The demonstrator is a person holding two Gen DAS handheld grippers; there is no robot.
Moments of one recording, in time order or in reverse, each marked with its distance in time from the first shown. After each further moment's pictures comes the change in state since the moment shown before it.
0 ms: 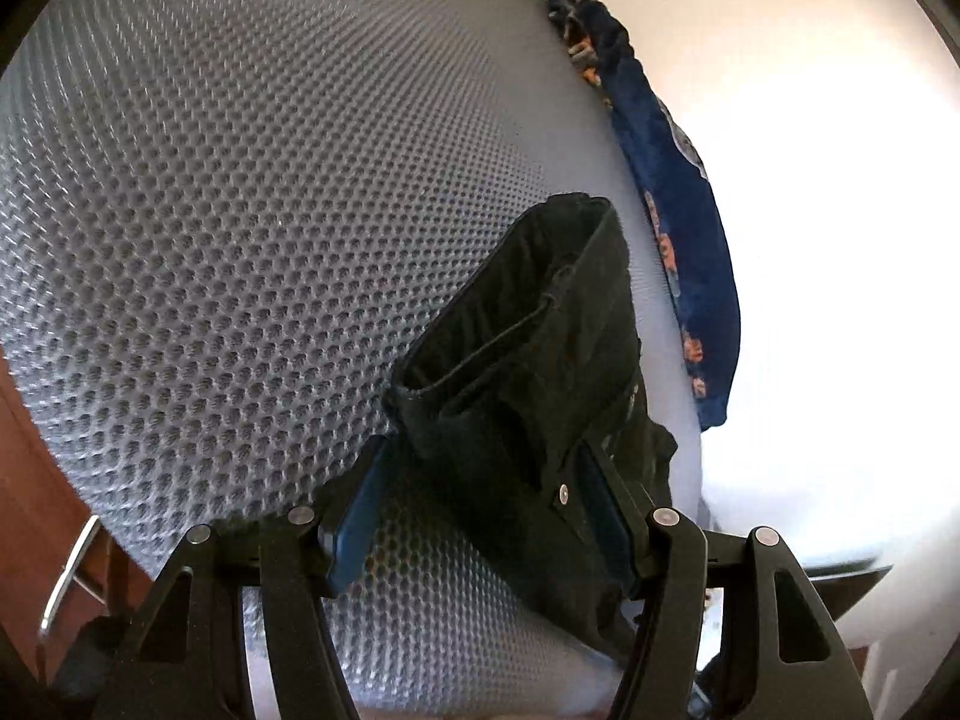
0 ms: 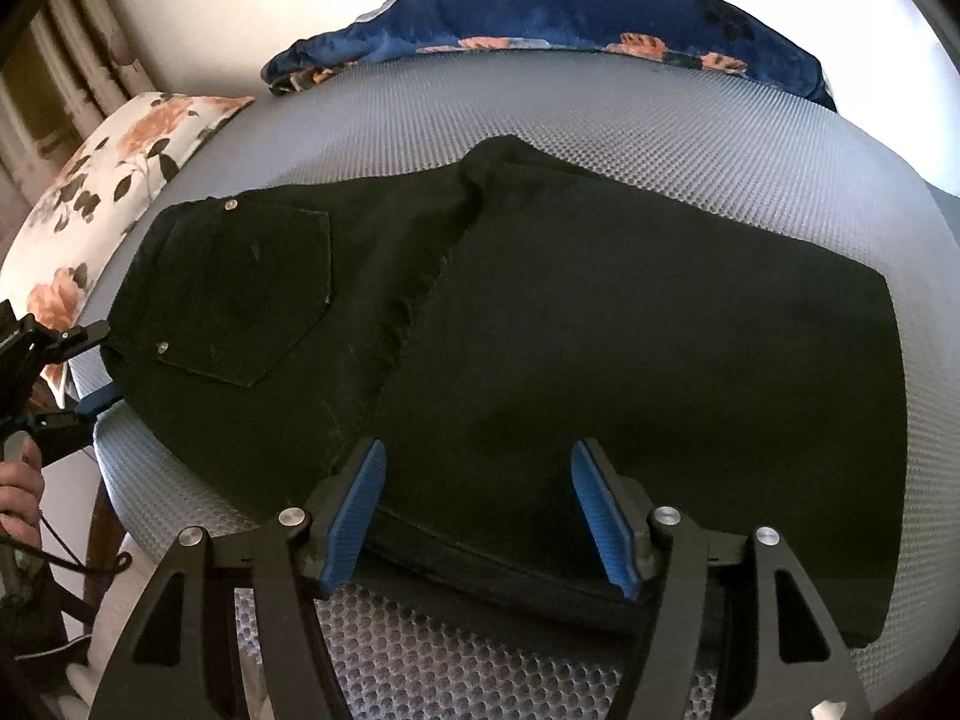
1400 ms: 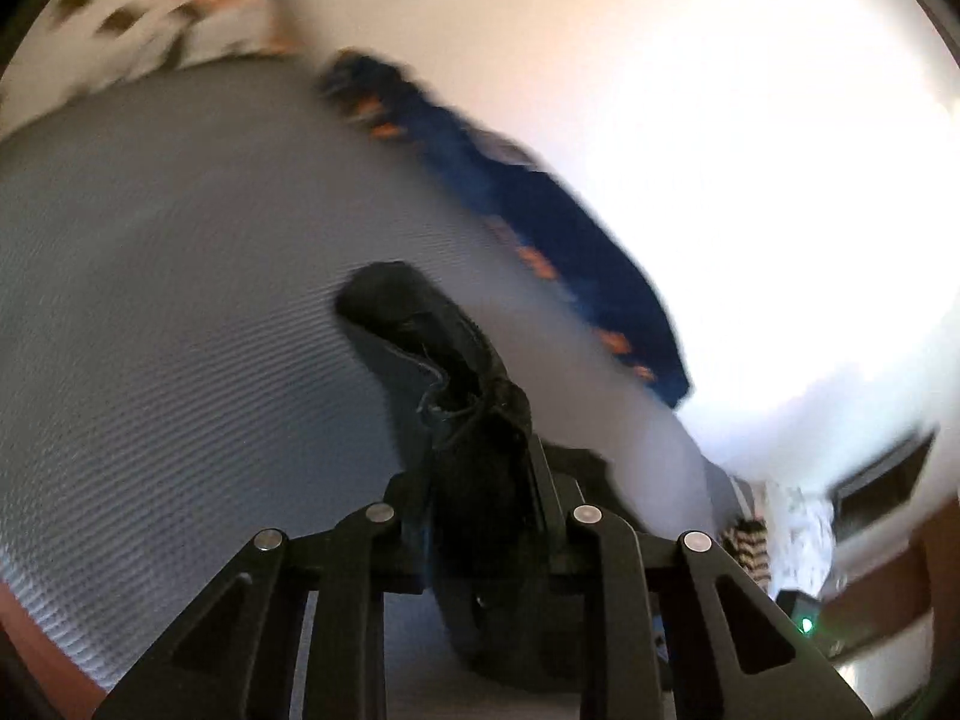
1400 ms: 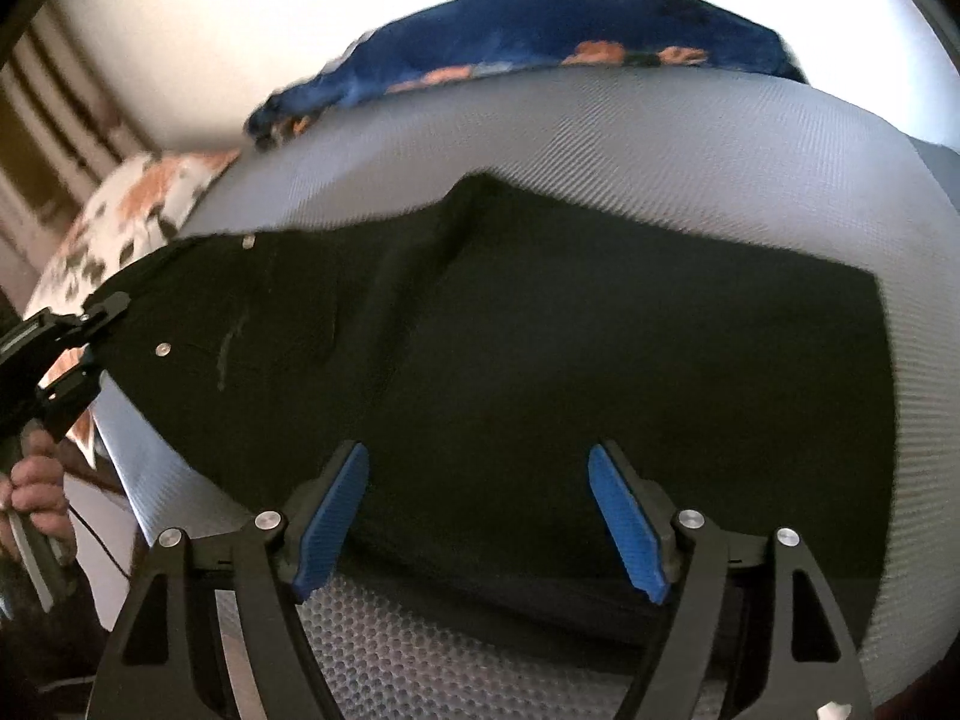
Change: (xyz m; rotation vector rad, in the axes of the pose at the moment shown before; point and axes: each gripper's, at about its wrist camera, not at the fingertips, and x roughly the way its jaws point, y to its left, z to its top) left arm 0.047 -0.168 0.007 0.459 -0.125 -0.053; right arm -0.030 -0.036 0.011 0.151 -0.080 0.055
